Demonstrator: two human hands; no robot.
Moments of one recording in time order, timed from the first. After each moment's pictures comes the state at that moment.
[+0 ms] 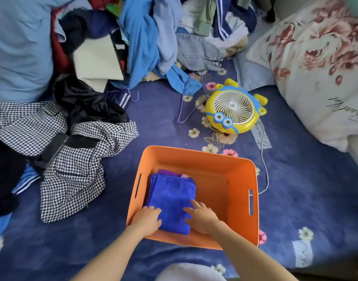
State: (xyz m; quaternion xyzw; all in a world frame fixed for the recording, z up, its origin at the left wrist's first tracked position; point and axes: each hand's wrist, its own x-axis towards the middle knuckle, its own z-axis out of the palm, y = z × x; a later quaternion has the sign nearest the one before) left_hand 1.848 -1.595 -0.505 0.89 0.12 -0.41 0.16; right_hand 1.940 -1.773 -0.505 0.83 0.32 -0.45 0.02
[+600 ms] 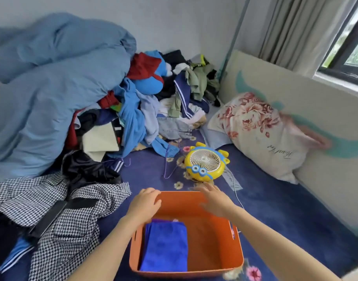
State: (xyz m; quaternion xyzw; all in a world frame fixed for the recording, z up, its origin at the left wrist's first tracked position) left_hand 1.905 -1.572 -0.329 0.98 0.07 -0.06 0.18; right_hand 1.982 -1.799 -0.309 0.94 0.27 -0.17 -0.07
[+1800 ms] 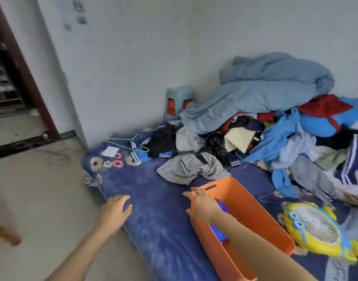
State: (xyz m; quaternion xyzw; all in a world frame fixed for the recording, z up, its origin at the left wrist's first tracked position) left_hand 1.546 -1.783 -0.320 0.72 0.64 0.18 0.18; right_hand 1.824 -1.810 -0.276 0.63 0.76 -0.13 0.02
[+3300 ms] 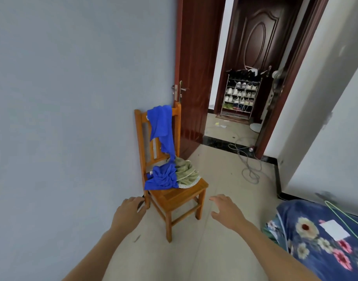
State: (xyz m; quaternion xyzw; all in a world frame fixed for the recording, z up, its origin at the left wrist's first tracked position) left_hand 1.027 -2.001 -0.301 0.23 0.94 0.25 0.03; right_hand 1.170 -1.741 -0.279 0.20 0.96 -0.16 0.05
